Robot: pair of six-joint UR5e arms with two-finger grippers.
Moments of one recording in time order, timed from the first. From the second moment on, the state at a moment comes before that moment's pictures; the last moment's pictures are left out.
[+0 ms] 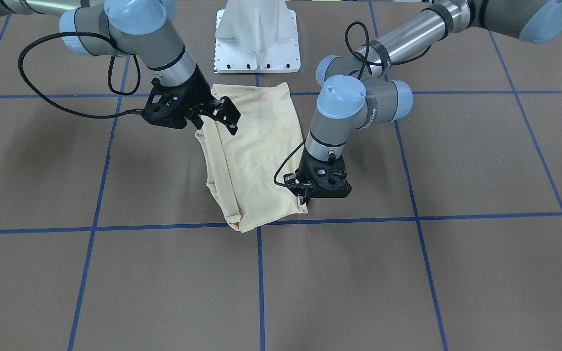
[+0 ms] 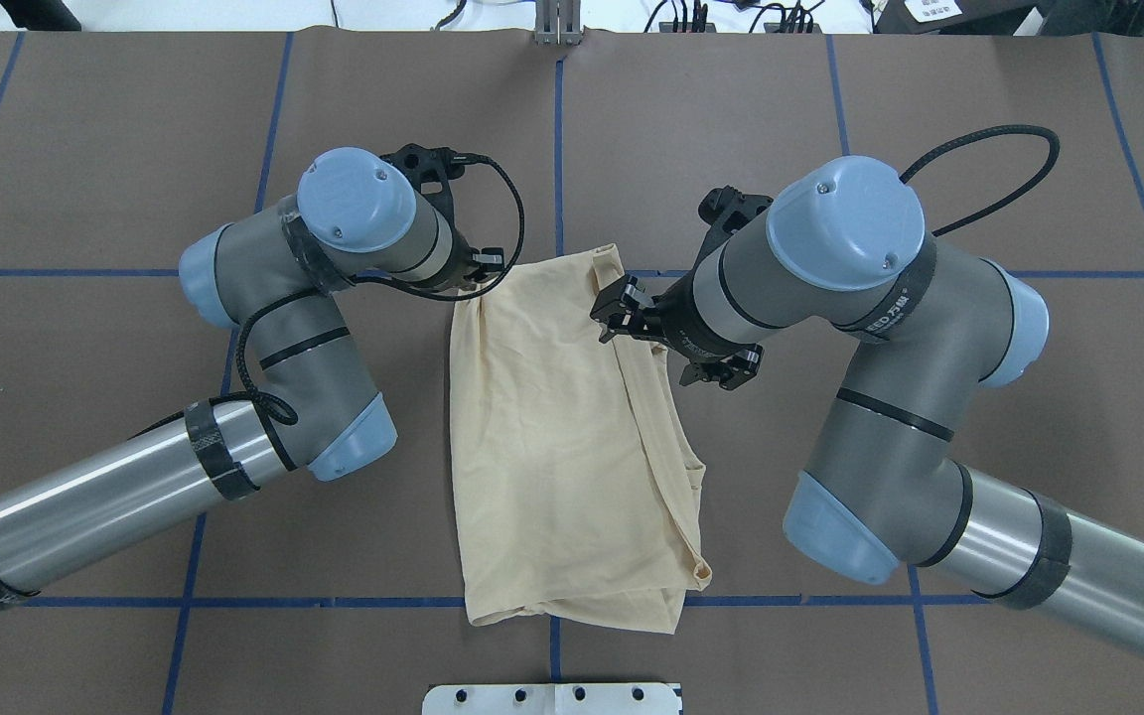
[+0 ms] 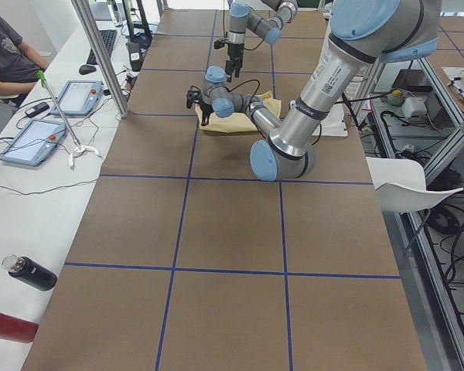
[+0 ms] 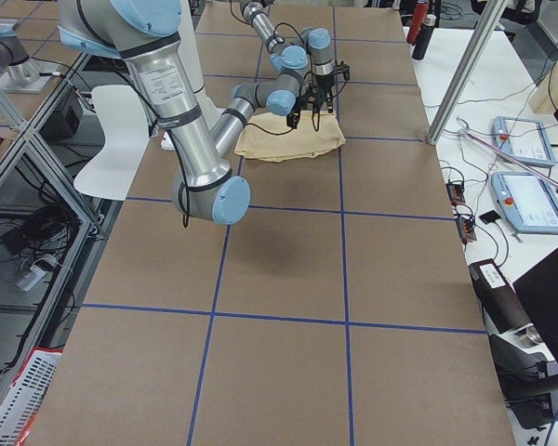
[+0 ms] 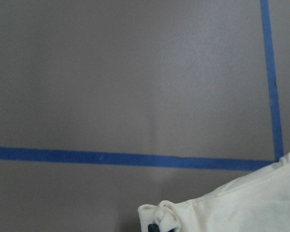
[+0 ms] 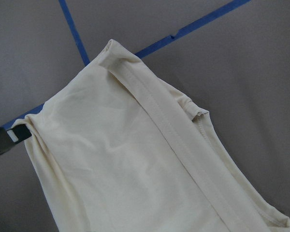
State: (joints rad) left arm -0.64 -2.33 -1.36 -2.00 -1.80 -1.25; right arm 0.59 -1.05 1.86 -1.37 1.98 1.67
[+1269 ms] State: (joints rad) left arm -0.75 -2.43 -1.05 -2.22 -1.72 -1.19; right arm 0.59 -1.07 1.85 -1.37 1.96 1.67
